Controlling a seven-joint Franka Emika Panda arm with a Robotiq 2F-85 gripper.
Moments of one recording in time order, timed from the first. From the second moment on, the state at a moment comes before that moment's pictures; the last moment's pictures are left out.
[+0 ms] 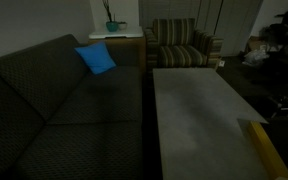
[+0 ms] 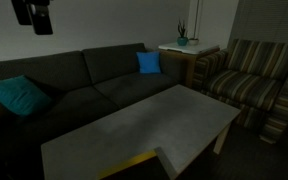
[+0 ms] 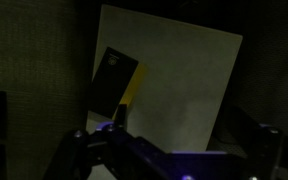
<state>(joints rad) 0.03 -0.48 -0.19 -2.69 0.03 2.17 -0.18</state>
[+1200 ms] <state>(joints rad) 0.03 -0.26 -0.22 -2.68 0.14 2.33 -0.42</state>
